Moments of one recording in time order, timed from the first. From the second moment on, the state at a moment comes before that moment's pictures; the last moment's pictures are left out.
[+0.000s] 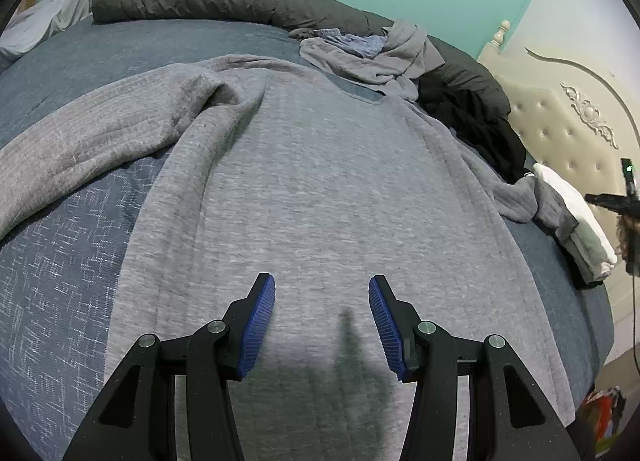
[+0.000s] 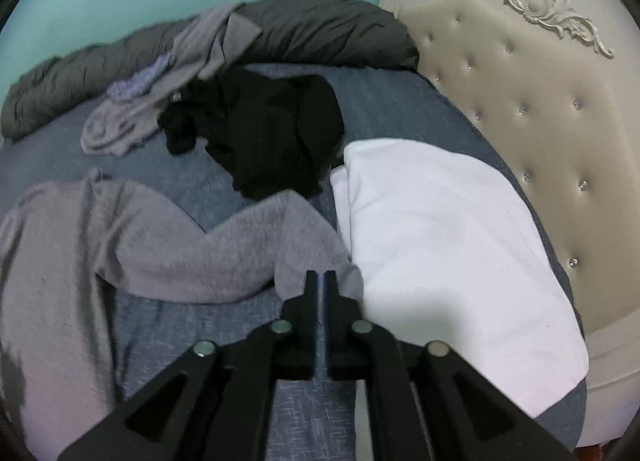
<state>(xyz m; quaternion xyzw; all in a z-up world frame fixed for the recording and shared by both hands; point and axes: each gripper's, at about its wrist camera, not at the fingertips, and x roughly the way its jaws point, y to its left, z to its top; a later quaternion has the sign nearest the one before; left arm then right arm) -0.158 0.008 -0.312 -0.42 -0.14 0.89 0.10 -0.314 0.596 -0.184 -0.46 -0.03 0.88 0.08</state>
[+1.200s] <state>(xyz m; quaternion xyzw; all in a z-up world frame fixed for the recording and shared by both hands) -0.158 0.010 -0.311 -0.42 -0.14 0.89 0.11 -0.304 0.608 -0.110 -0.41 -0.10 0.90 0.11</state>
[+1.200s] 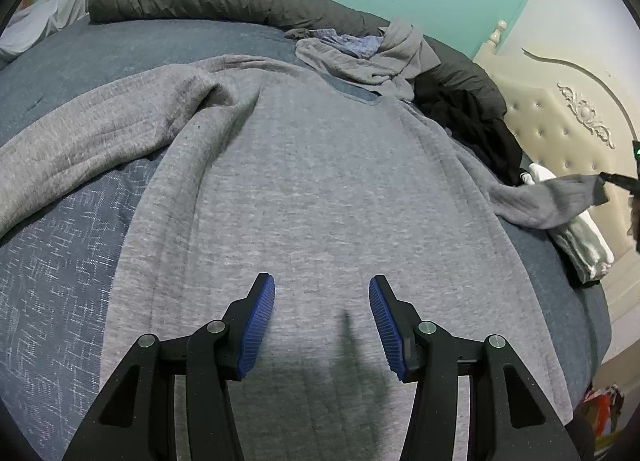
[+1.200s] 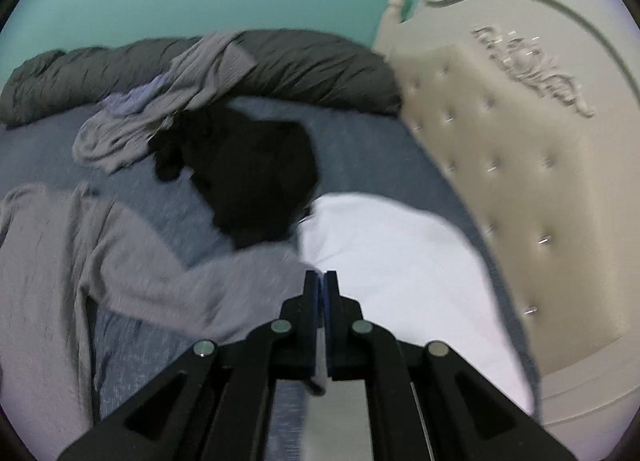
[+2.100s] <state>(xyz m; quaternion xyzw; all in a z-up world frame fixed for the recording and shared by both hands) -0.160 0.016 -0.313 -0.42 -0.13 0.89 0.11 -0.346 0.733 -0.101 -0.41 -0.12 0.86 0.29</state>
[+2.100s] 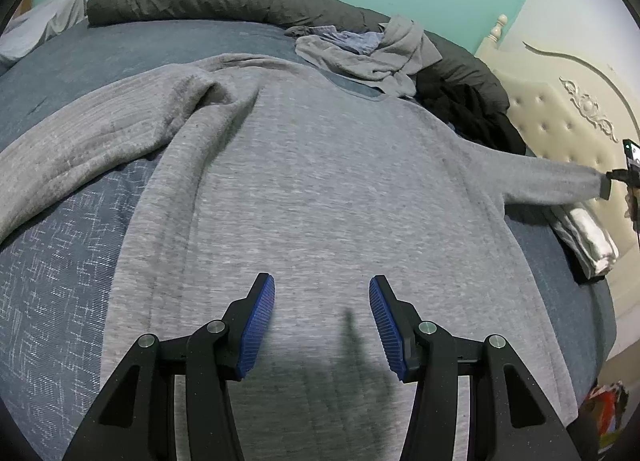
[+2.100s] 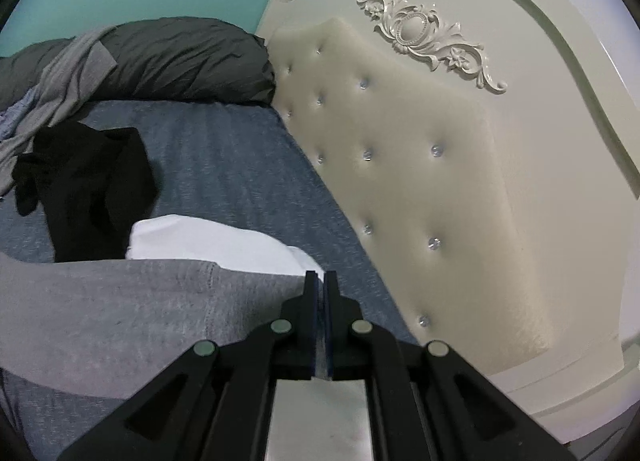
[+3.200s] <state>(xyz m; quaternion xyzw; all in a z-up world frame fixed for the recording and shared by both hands) -0.146 -0.028 -0.237 -0.43 -0.15 0.88 0.12 -0.248 0.532 -0.150 -0.34 0.12 0.93 -0.02</state>
